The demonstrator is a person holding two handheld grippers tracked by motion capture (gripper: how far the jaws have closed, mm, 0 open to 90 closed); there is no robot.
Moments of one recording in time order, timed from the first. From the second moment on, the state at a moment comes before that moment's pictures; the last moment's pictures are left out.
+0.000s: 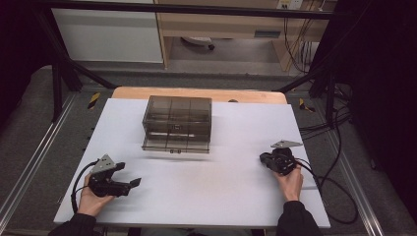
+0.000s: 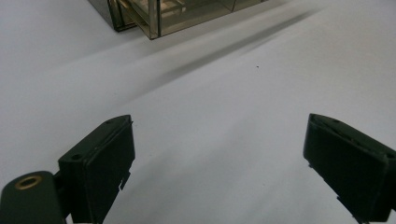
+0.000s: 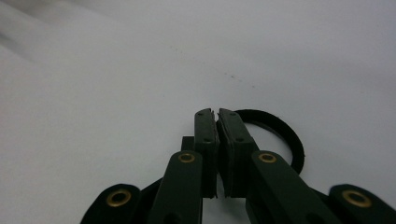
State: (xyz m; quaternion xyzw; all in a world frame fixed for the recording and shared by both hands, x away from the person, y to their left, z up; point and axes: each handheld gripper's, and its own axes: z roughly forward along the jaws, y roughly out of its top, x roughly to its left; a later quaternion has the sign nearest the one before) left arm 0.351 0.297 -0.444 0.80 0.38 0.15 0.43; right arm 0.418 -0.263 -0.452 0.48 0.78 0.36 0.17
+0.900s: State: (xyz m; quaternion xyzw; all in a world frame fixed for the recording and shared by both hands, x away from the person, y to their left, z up) left arm 0.351 0.297 -0.444 0.80 0.38 0.15 0.43; right arm 0.410 -0.260 -0.437 0.46 0.78 0.38 0.17
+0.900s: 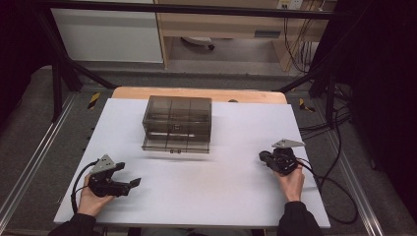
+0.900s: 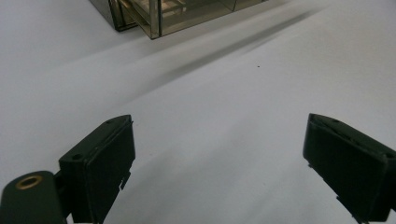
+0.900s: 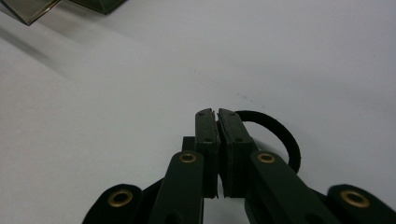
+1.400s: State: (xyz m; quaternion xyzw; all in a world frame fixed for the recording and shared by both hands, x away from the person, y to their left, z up) left arm 0.351 0.298 -0.444 0.80 0.38 0.15 0.43; right arm 0.404 -0.247 -0.426 0.44 0.79 0.40 0.17
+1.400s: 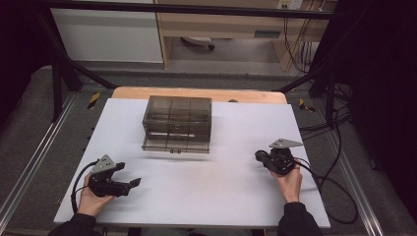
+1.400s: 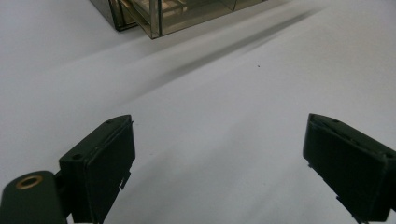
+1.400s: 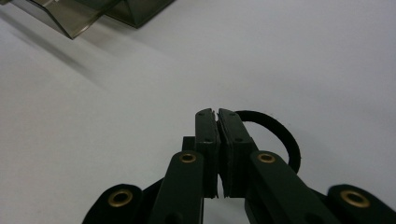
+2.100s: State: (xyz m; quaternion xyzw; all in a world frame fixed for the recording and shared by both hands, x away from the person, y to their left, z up) left arm 0.351 0.297 -0.444 0.80 0.38 0.15 0.43; right arm 0.394 -0.221 -0.404 0.39 0.80 0.42 0.16
